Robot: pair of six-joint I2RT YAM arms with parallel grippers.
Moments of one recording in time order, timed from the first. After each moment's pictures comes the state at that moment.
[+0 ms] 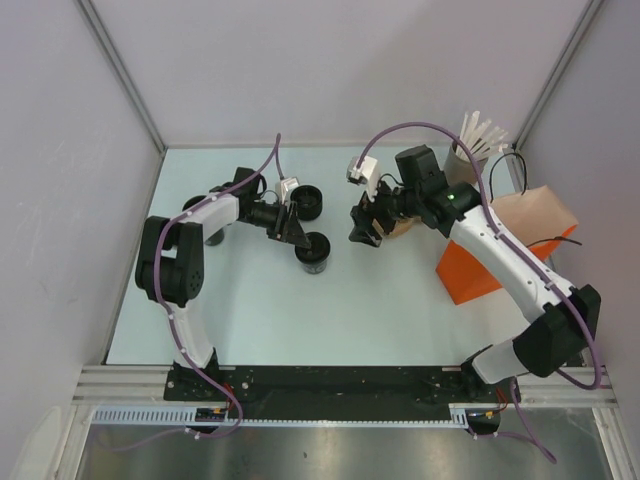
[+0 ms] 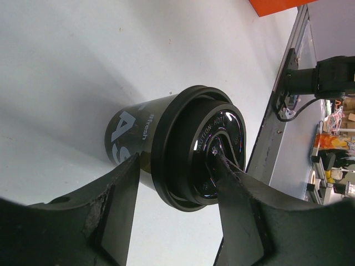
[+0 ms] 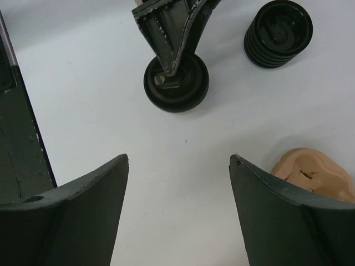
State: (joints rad) left arm -0.21 1.91 1.30 -0.57 1.02 0.14; right arm 0.55 1.45 1.44 -0.70 -0.55 -0.41
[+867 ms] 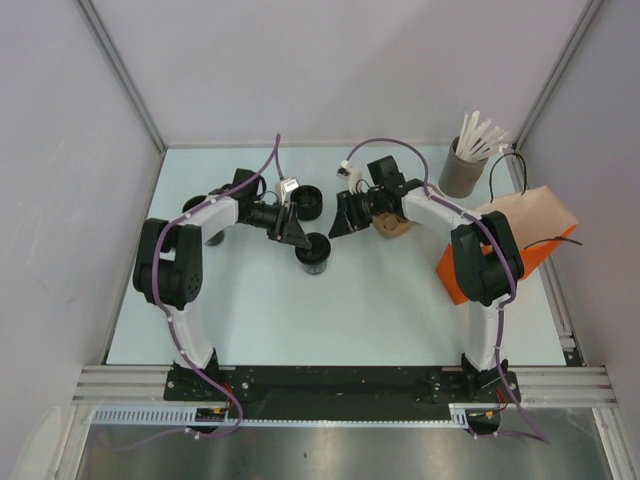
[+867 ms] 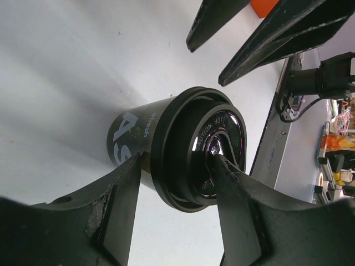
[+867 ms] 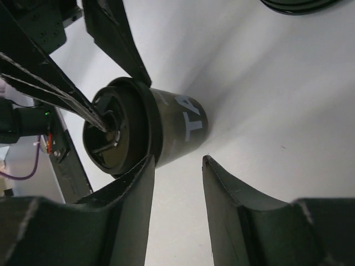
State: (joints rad) left arm -0.22 1.89 1.26 -0.51 1.02 0.13; right arm 0.46 1.98 1.48 -0.38 -0.78 0.10
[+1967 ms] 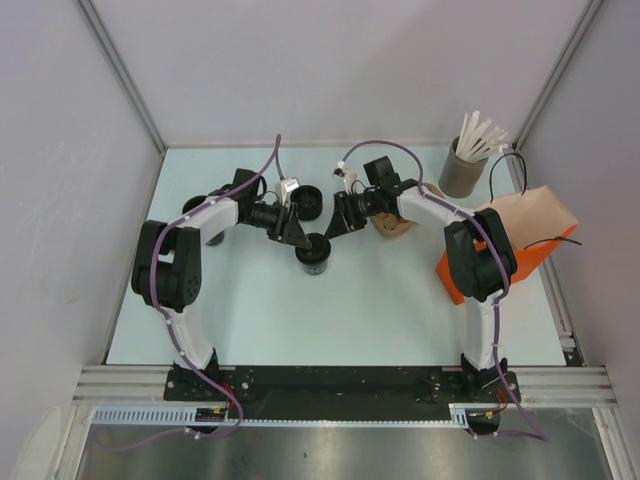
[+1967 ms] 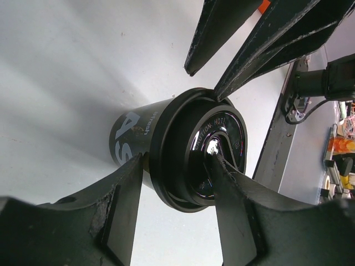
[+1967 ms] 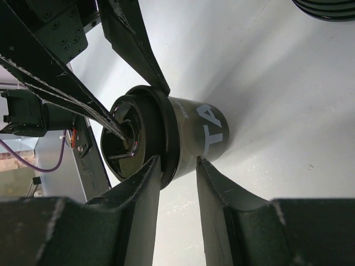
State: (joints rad) left arm -0.23 1.86 1.25 -0.50 0.98 0.12; right arm 0.47 2.04 1.53 -0.36 -0.88 0.15
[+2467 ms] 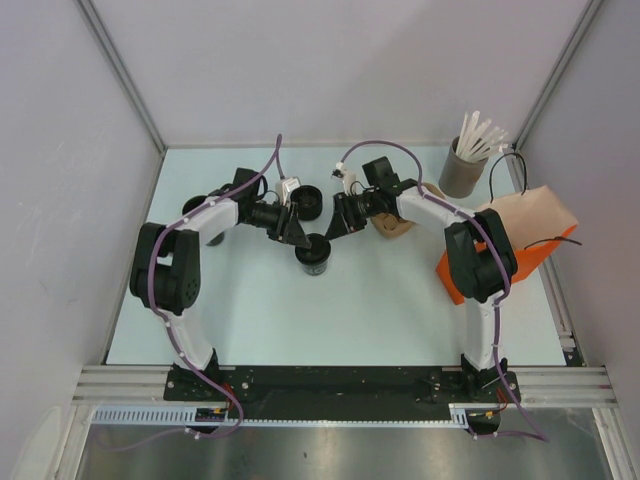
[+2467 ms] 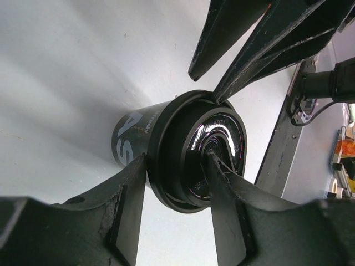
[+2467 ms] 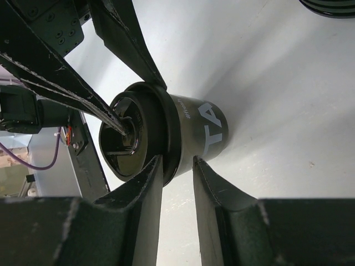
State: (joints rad) left arm -0.23 1.84 1.24 -0.50 0.95 0.11; right arm 0.48 2.04 1.53 -0.39 -0.86 0.12
